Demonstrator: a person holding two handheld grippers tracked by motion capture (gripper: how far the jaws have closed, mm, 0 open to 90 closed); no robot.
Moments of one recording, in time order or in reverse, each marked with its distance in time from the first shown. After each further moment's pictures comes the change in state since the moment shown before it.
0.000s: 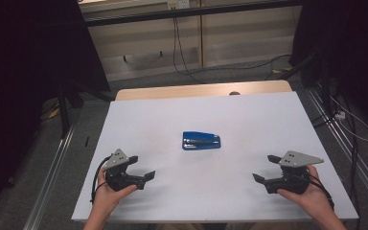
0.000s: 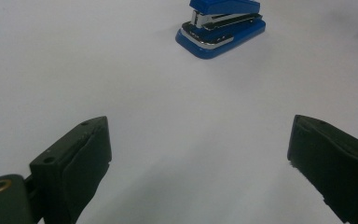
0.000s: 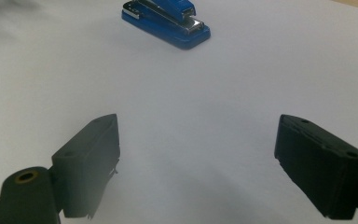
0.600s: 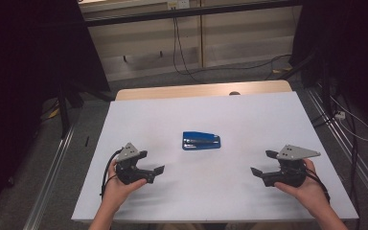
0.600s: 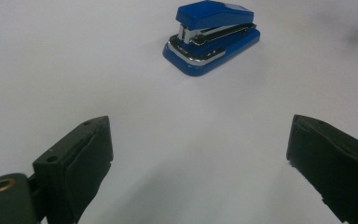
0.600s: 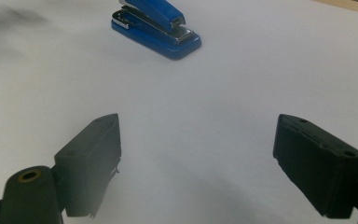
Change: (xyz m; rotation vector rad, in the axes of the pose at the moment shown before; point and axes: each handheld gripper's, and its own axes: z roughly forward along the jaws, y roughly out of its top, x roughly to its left) left arm -0.006 0.016 0.022 0.016 -0.011 0.020; right arm -0.009 0.009 0.009 -0.005 -0.009 0.024
